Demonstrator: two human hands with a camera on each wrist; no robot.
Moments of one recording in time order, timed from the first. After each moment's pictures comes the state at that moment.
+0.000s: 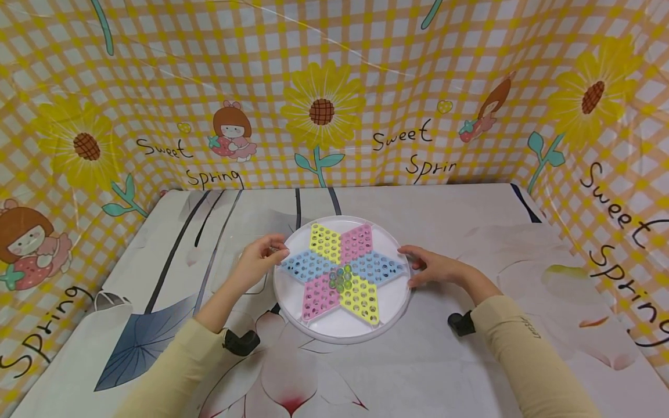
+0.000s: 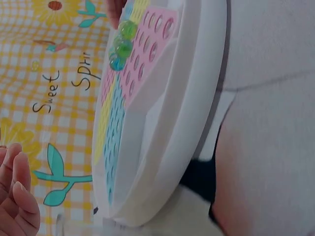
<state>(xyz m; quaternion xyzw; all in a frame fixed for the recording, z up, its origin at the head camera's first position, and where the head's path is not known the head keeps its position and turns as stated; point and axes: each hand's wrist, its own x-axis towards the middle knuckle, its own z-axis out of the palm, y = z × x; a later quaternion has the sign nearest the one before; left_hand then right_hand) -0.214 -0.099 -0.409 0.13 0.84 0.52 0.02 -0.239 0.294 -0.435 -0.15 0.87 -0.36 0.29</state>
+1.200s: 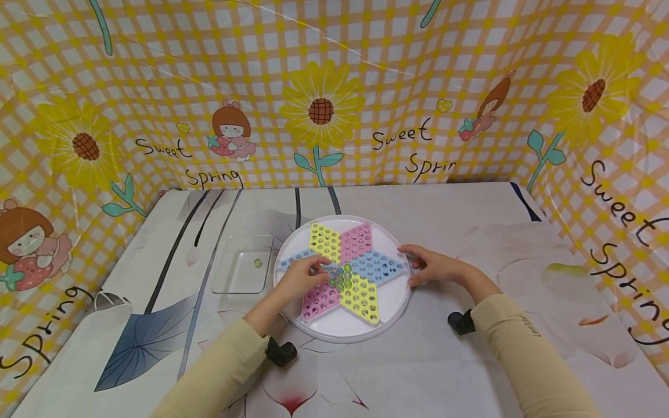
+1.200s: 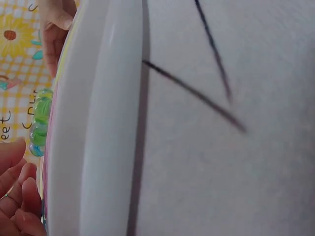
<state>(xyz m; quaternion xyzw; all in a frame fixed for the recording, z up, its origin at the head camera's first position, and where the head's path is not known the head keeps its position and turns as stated) -0.211 -0.029 -0.445 0.12 0.89 0.43 0.13 -0.241 0.296 -0.440 -0.14 0.87 -0.36 0.29</state>
